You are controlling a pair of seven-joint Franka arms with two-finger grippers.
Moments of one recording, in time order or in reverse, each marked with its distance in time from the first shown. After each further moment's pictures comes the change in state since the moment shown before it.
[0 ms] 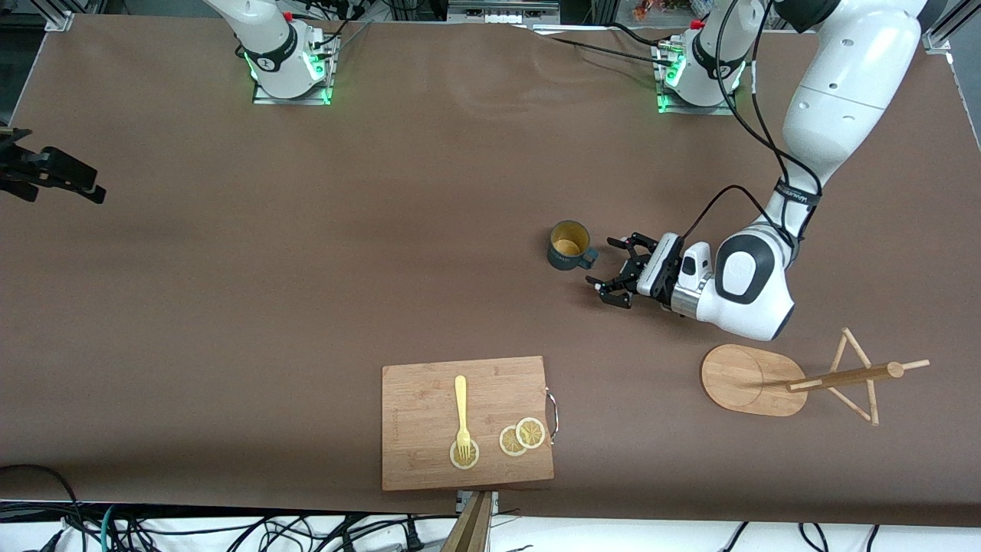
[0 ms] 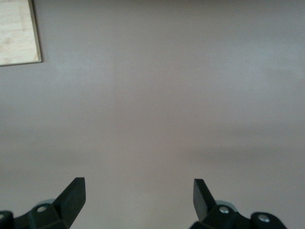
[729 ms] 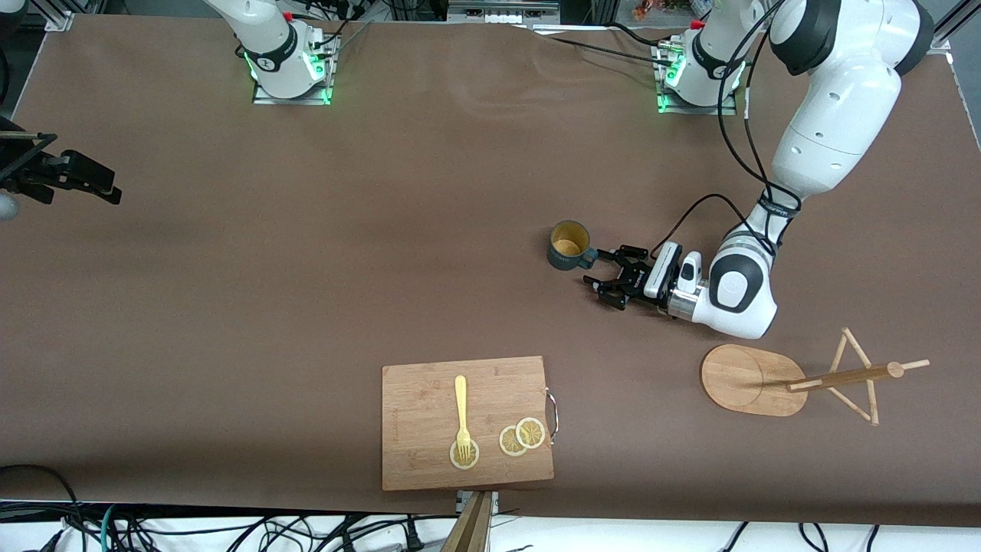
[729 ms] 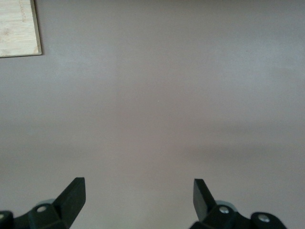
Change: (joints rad) left arm 0.041 0.139 0.004 0.001 -0.103 0.008 0.243; right arm -0.001 0.009 0.014 0.003 -0.010 -0.006 0.001
